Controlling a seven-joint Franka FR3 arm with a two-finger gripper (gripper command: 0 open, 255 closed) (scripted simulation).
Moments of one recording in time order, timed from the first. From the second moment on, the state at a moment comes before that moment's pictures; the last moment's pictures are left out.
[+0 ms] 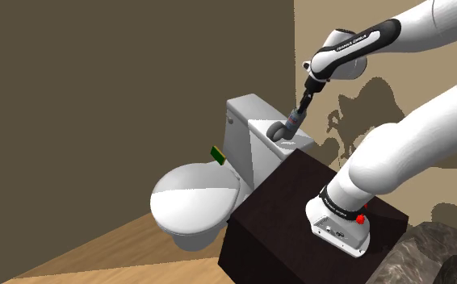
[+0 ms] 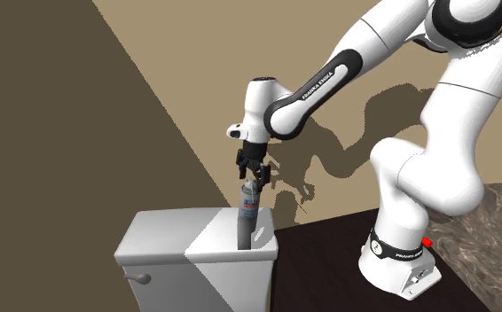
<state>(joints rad) -0.03 -0.32 -0.75 -2.63 -0.24 2.47 -0.91</state>
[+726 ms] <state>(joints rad) -0.02 -0.28 -0.77 -2.64 -0.22 2.52 -0.93</state>
